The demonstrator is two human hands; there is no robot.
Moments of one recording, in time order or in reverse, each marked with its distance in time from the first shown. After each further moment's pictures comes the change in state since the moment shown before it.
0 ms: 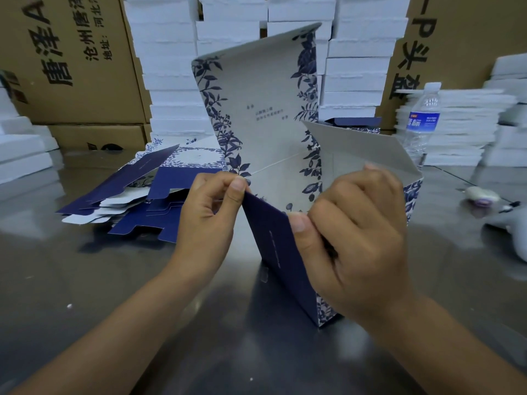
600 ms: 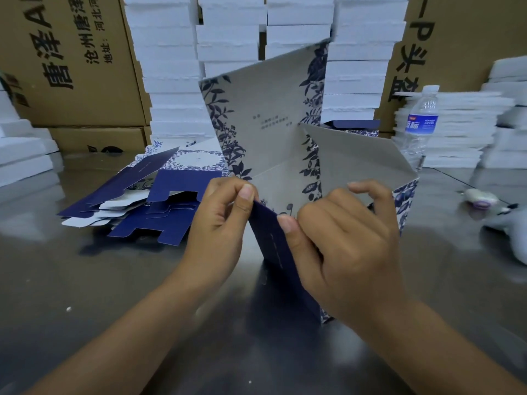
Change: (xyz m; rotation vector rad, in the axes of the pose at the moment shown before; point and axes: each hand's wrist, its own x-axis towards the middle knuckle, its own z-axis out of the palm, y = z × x) left_hand -0.005 0.005 0.006 0.015 -0.118 0.015; right_hand -0.004 -0.003 0.003 -0.112 -0.045 -0.038
